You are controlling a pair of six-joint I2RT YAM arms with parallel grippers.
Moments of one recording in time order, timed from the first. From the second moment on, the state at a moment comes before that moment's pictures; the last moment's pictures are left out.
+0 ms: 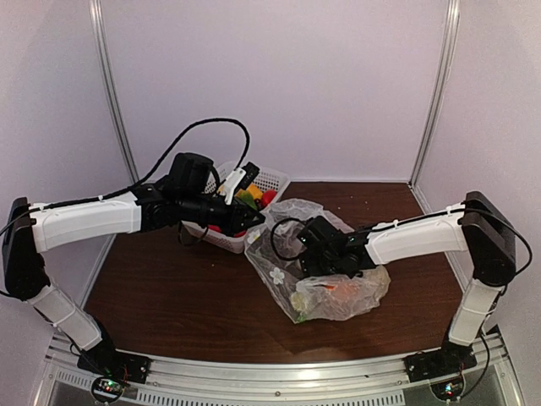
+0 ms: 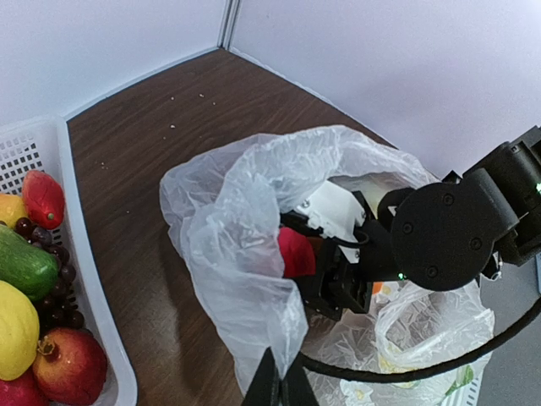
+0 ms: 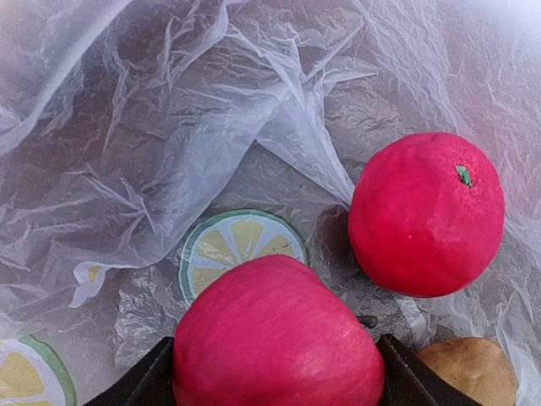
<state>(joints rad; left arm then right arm) -0.78 1.53 1.17 -0.15 0.39 -0.12 0.92 1.79 1.08 -0.30 0.47 0.52</state>
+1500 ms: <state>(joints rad) -0.78 1.45 1.11 -0.15 0.24 -0.09 1.02 1.10 0.84 0.08 -0.10 0.44</state>
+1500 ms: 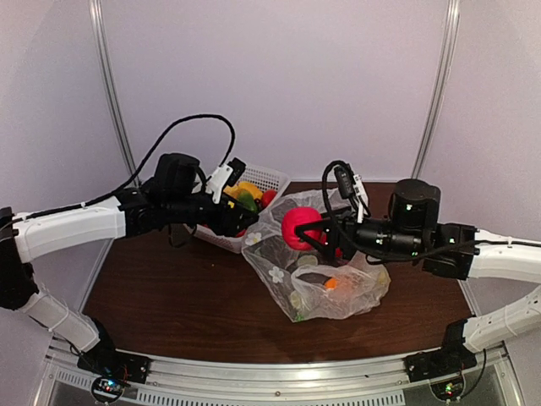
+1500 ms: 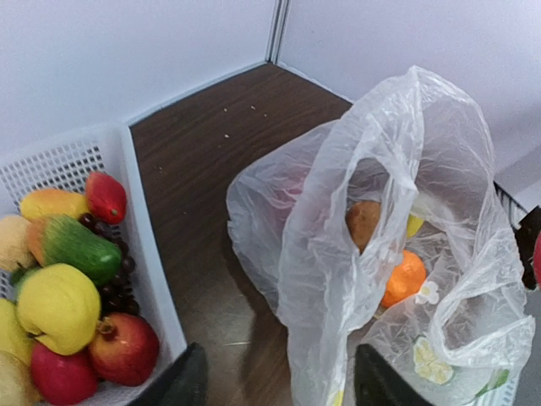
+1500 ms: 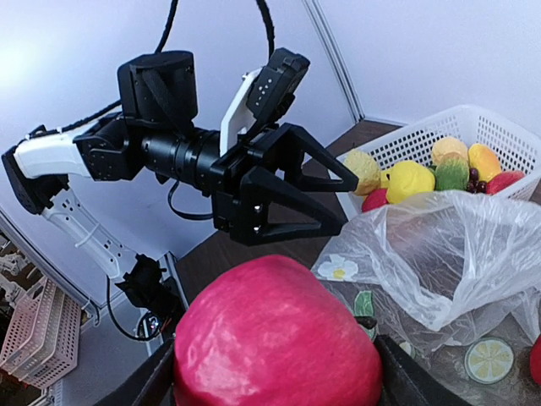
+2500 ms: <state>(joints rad) -0.89 1.11 0.86 0.19 0.45 0.25 1.03 1.38 1.13 0.06 -0.35 0.46</state>
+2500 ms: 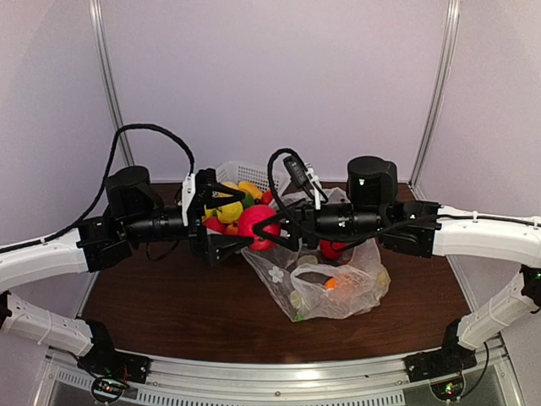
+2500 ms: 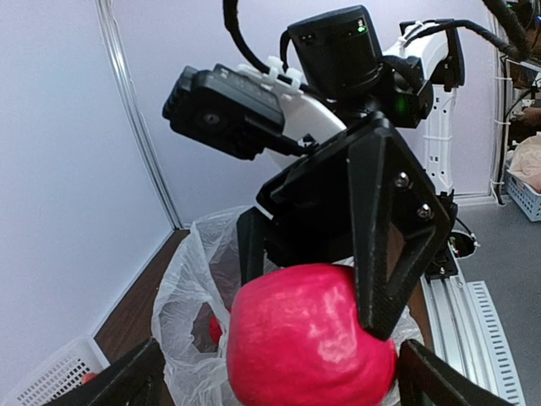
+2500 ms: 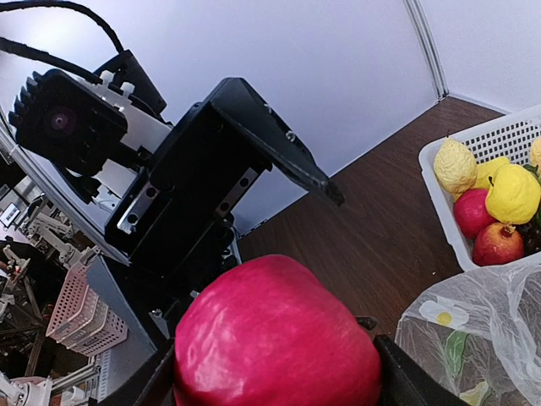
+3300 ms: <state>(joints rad) -0.92 1.17 0.89 0.11 0.51 0.29 1.03 1.38 1.13 0.08 -0.37 0.48</state>
